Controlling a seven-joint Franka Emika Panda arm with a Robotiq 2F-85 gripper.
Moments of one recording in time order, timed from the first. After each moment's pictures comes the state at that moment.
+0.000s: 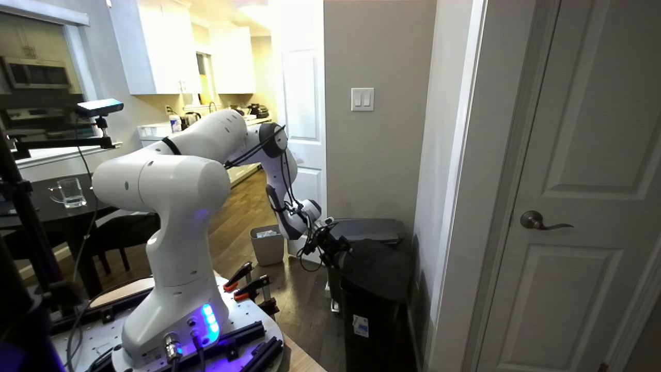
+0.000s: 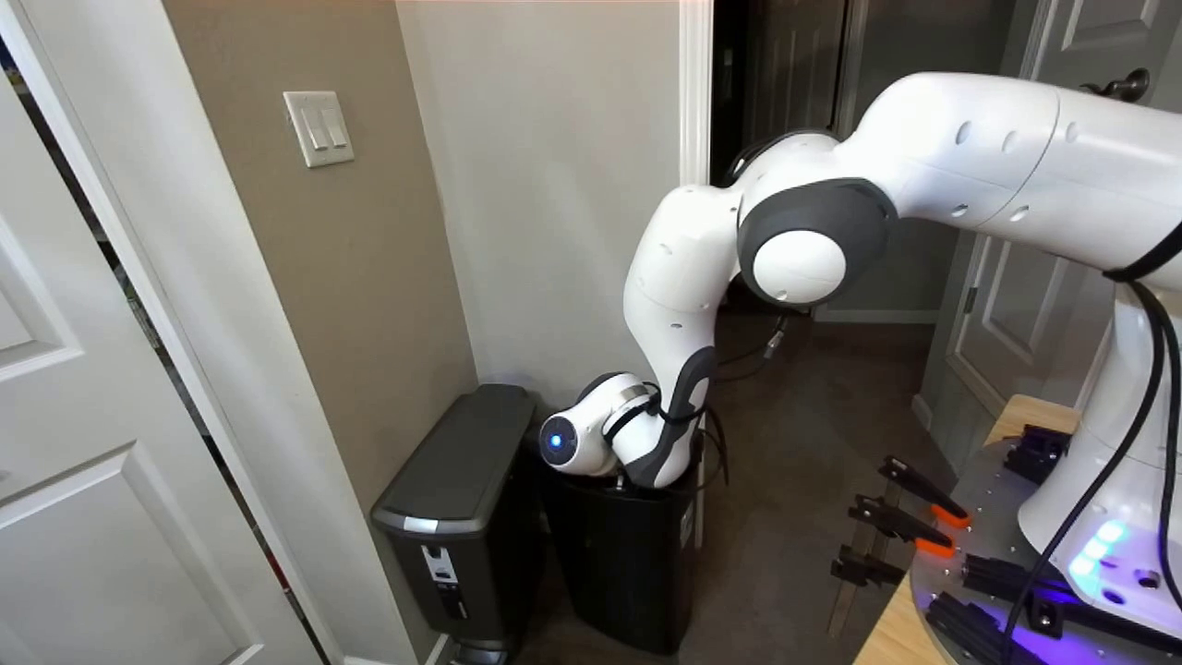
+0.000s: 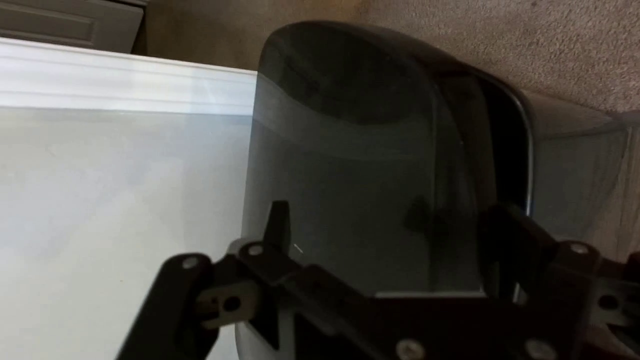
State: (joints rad) arm 0.57 1.26 -0.26 -1.49 -0.92 2.36 0.76
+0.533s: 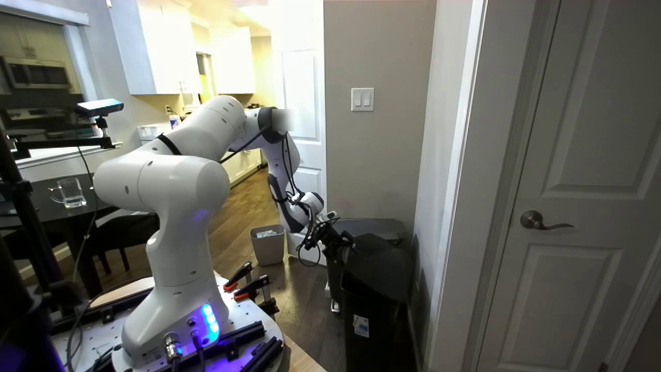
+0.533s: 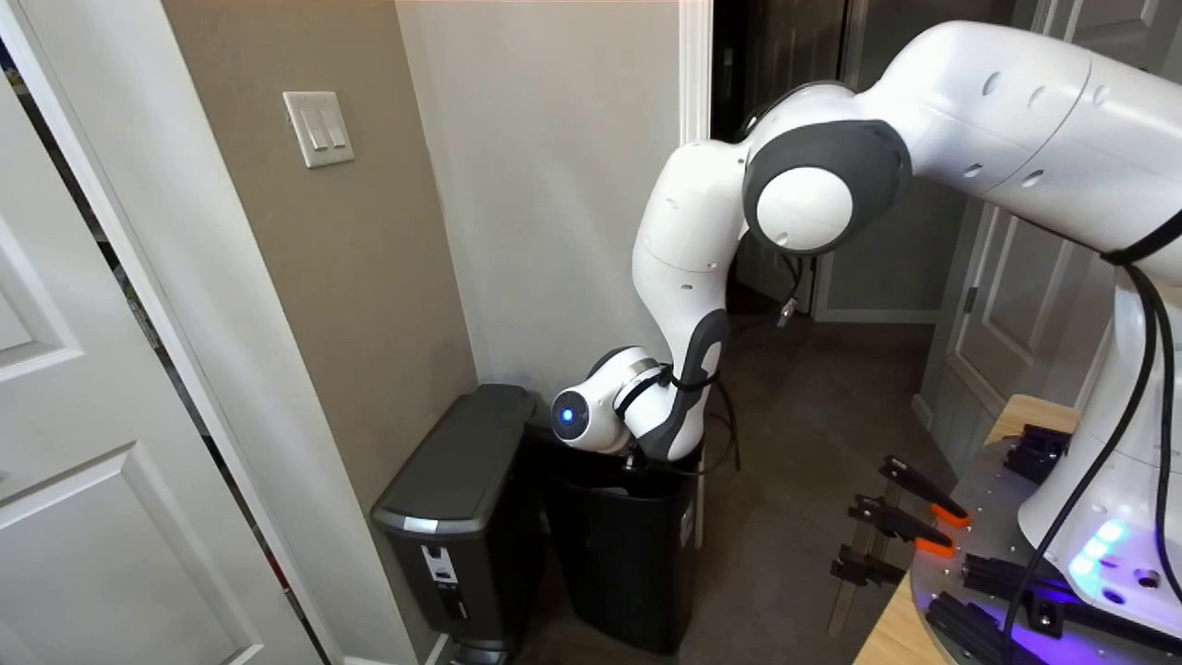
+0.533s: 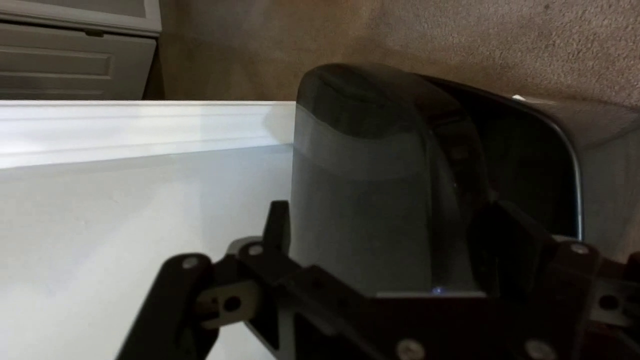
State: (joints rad) arm 0.54 1.12 -0.25 -1.65 -0.99 2.37 0.87
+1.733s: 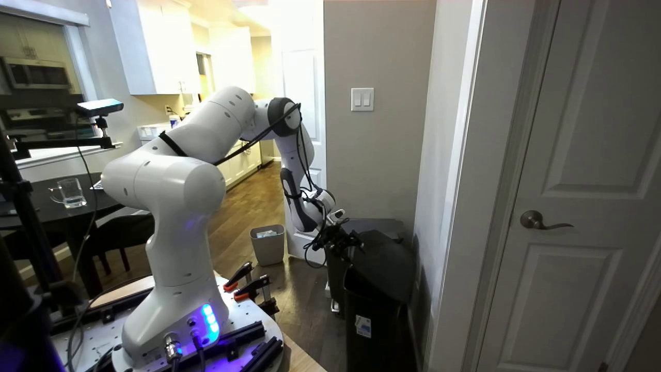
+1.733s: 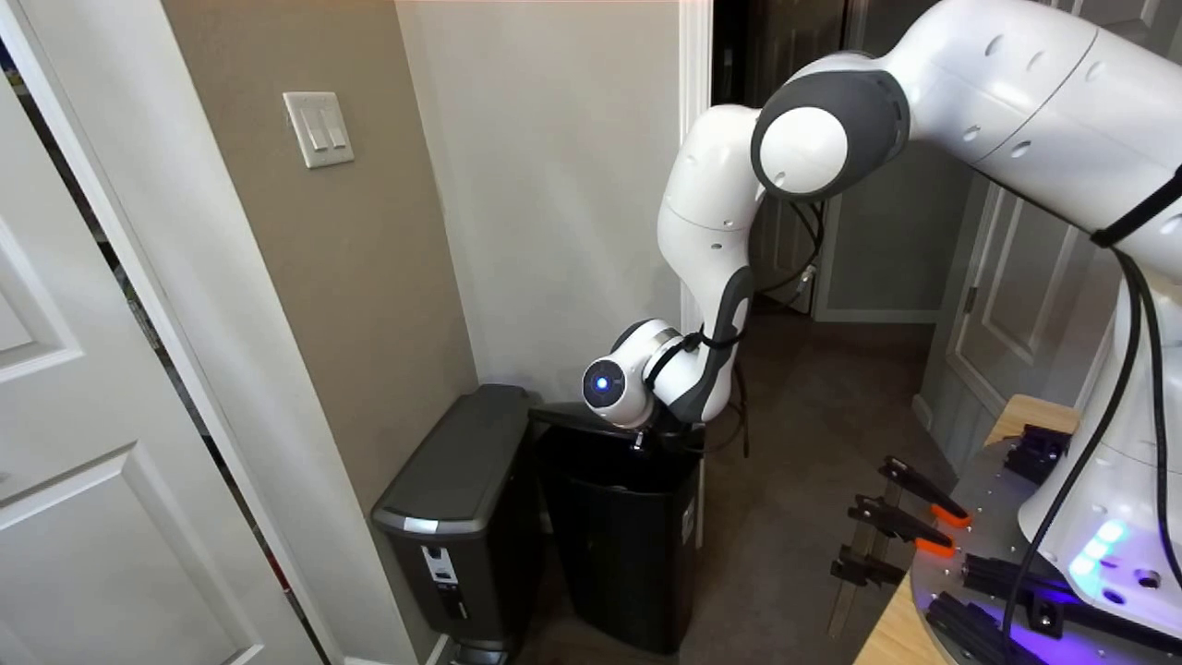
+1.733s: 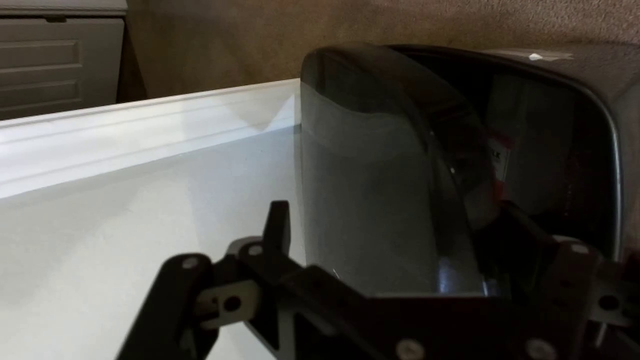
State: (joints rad) arm 0.37 1.03 -0.17 -1.74 -1.26 2.47 1.07
